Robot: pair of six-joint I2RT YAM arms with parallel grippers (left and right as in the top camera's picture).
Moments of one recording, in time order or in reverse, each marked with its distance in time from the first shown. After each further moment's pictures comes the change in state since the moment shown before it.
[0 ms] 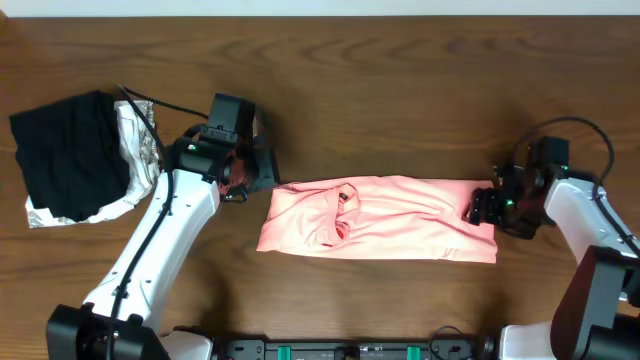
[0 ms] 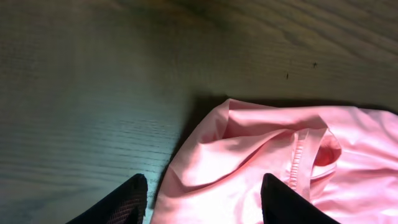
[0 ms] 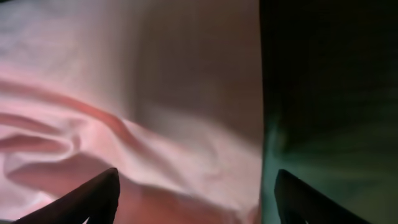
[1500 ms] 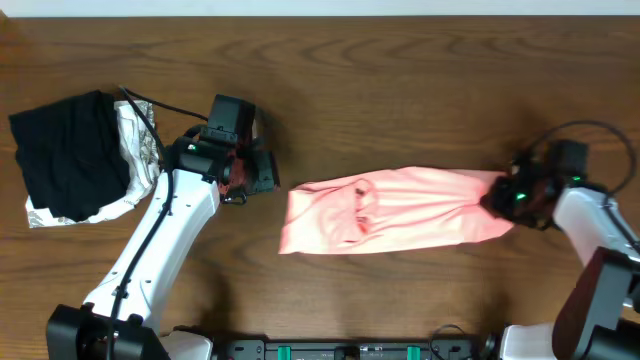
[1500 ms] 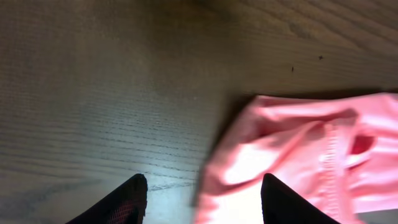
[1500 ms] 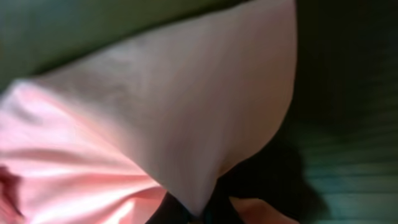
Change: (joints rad) left arm 0.000 0.000 0.000 -0.023 0.000 0.000; right arm -0.116 -0.014 -0.011 0.196 -0.137 0.094
